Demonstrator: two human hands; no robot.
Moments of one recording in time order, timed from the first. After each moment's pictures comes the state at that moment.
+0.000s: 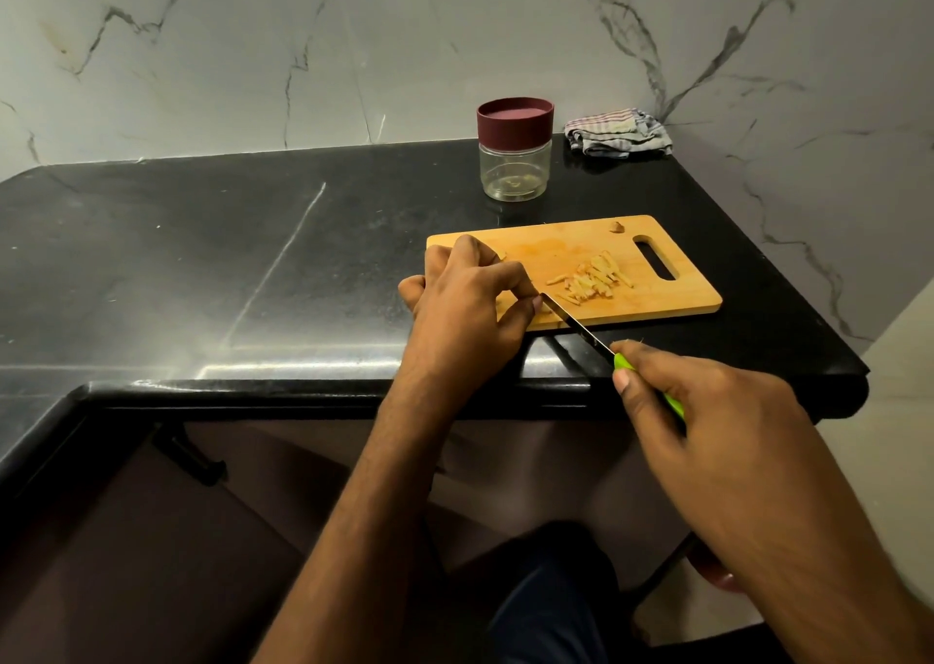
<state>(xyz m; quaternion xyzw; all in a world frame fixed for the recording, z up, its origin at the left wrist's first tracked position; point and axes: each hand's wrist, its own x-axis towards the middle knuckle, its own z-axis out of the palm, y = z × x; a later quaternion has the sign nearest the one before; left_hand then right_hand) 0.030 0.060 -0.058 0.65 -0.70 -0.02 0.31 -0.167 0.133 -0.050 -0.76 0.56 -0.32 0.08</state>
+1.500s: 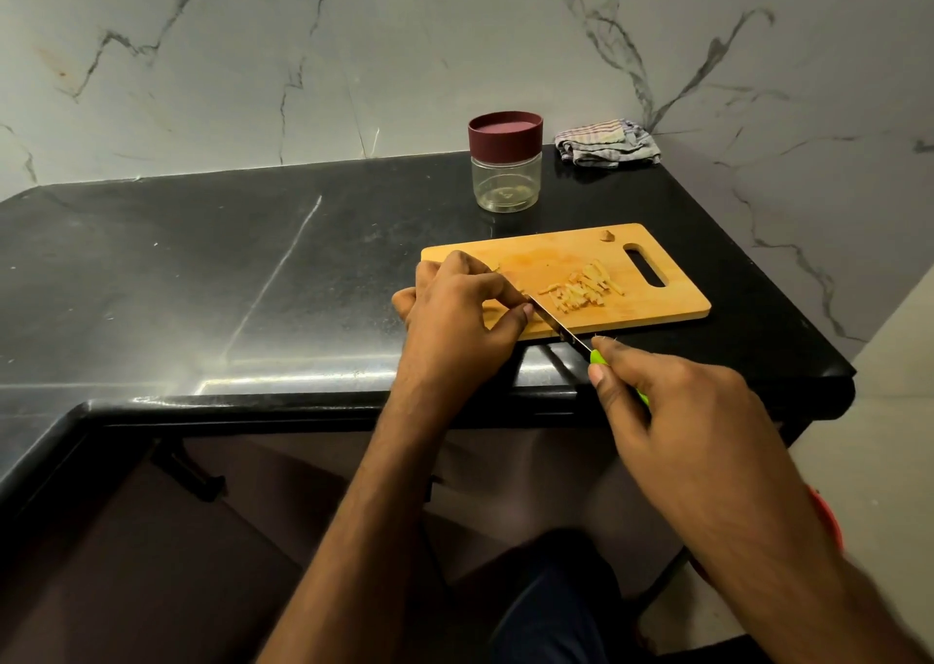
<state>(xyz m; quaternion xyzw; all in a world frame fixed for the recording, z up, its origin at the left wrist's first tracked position) 0.029 0.061 -0.054 0.66 -0.67 -0.06 0.34 -0.156 0.124 -0.051 -0.76 0.56 -0.31 0.07</state>
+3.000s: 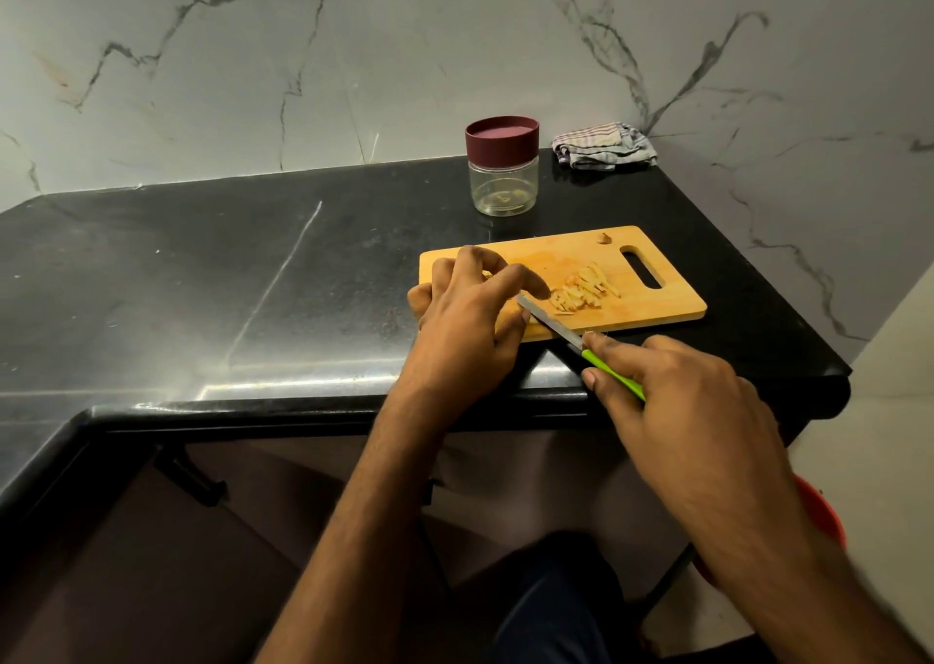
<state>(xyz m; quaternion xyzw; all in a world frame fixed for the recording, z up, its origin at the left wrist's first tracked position) 0.026 0.062 -0.054 0.61 -0.74 -0.01 0.29 -0.157 0.113 -0.051 -0.75 0.62 -0.21 0.04</state>
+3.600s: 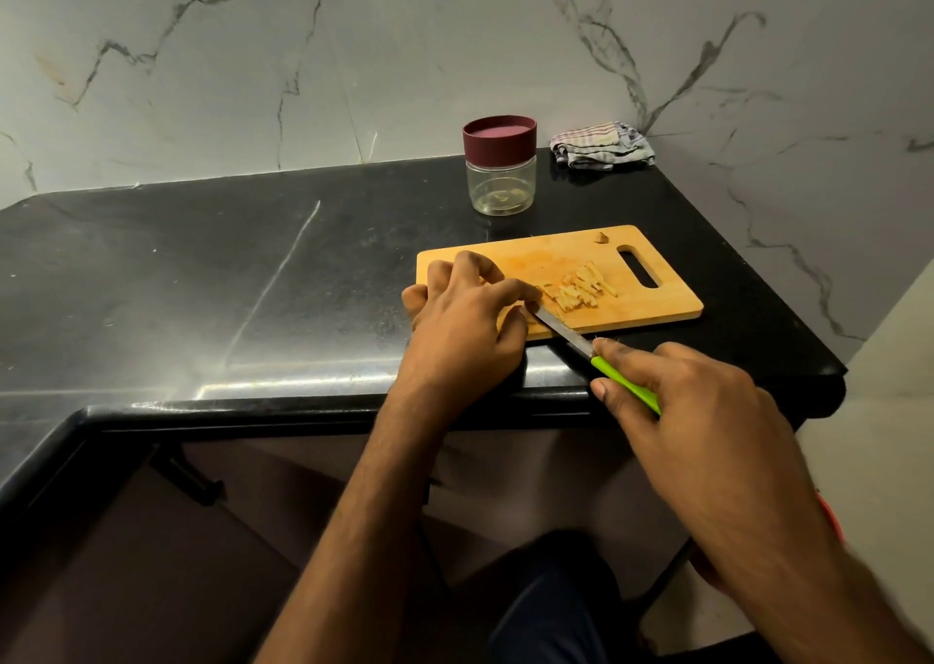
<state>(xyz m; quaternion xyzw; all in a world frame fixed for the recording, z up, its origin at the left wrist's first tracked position) 0.024 0.058 -0.056 0.64 -0.73 -0.01 0.25 -0.166 0.122 -0.050 -0.75 0.61 -0.23 0.06</state>
